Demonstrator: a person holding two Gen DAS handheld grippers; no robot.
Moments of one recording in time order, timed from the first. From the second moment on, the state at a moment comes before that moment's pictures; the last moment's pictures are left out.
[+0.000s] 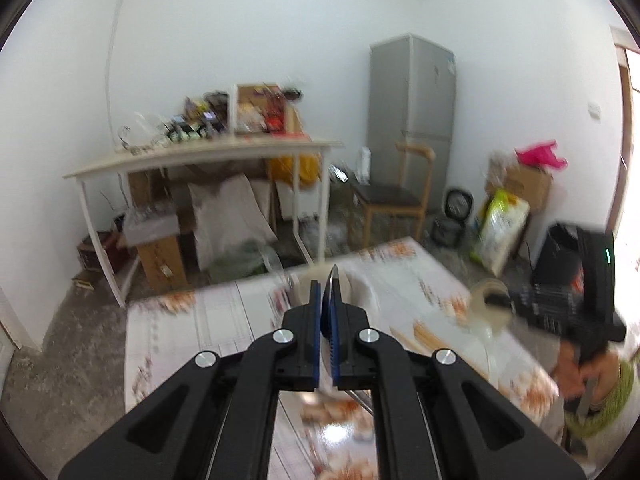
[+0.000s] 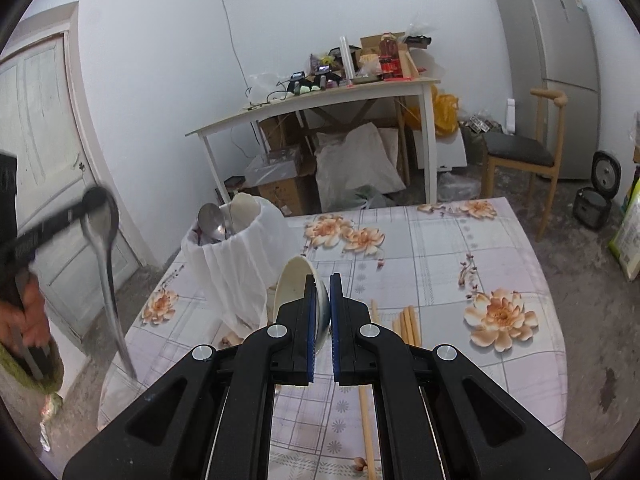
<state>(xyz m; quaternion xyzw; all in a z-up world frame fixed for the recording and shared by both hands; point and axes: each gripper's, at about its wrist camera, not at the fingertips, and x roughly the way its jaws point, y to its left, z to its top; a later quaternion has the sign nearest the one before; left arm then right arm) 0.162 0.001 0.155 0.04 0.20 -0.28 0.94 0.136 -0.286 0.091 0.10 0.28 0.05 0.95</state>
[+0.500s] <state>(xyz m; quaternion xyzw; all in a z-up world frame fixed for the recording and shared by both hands) 0.239 -0.042 0.179 0.07 0.08 -0.21 0.97 0.145 -0.284 0.086 0.10 0.29 0.05 0.95</state>
